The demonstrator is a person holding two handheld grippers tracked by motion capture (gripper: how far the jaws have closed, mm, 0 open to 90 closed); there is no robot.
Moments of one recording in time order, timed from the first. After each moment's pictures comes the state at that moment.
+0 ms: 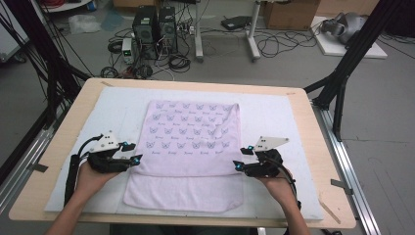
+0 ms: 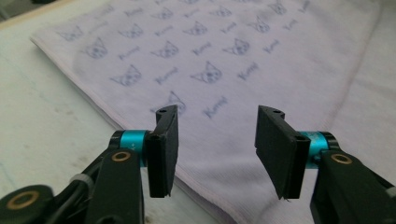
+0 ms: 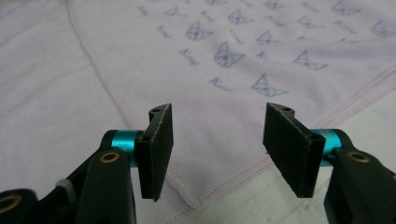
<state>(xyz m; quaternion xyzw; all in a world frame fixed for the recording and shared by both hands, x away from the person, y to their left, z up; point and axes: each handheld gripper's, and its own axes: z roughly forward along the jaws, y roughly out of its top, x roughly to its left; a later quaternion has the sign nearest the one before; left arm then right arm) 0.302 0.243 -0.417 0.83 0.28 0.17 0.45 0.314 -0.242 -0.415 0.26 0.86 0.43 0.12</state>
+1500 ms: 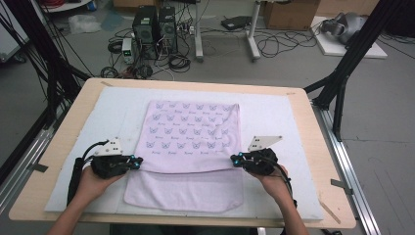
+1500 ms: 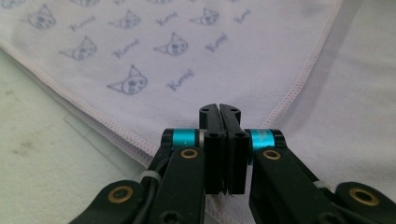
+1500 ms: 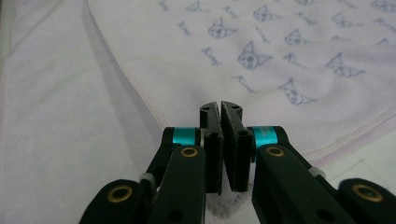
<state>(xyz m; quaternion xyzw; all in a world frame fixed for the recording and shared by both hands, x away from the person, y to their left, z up) 0.300 0.238 -0.416 0.85 0.27 0.12 0.44 0.319 -0.233 -0.411 0.24 0.86 0.44 0.09</state>
